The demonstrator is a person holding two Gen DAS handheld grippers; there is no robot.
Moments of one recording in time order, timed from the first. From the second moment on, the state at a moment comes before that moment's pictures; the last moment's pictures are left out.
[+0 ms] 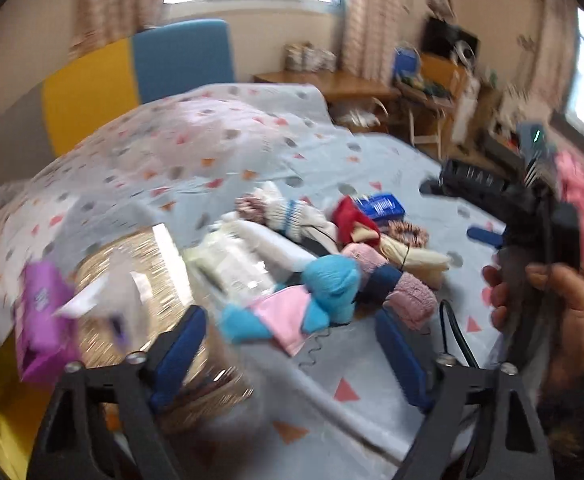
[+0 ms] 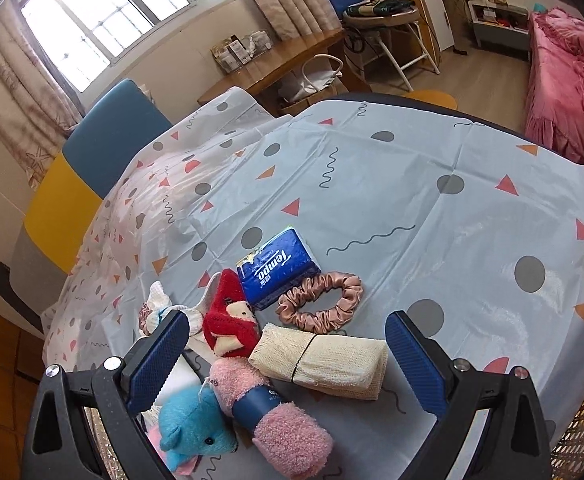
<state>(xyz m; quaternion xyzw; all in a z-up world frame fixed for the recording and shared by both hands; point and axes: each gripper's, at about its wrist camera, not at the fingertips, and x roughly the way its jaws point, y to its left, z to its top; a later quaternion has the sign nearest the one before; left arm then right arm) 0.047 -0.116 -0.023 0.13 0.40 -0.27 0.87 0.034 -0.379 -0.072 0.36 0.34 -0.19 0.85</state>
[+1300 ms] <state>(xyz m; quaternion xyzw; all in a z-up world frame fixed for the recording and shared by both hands) 0.011 -0.024 0.005 -0.02 0.38 -0.31 0.87 0.094 -0.283 -0.090 0.23 0.48 0.02 0.85</state>
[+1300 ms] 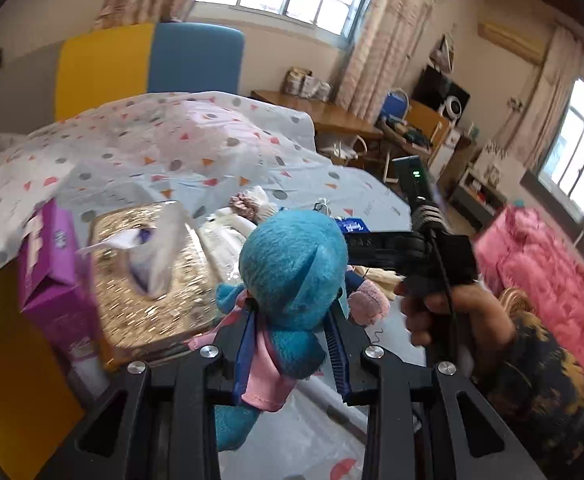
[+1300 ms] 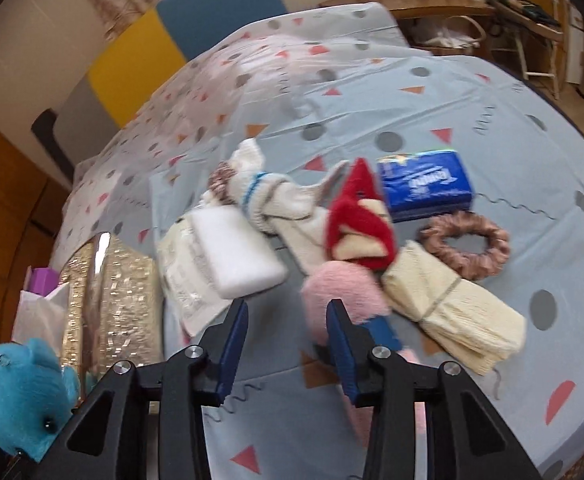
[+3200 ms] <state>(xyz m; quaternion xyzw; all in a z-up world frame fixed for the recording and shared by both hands) 0.021 0.209 -0.061 -0.15 0.43 0.04 0.89 0.170 -0.252 -0.112 0.19 0.51 0.11 0.84</state>
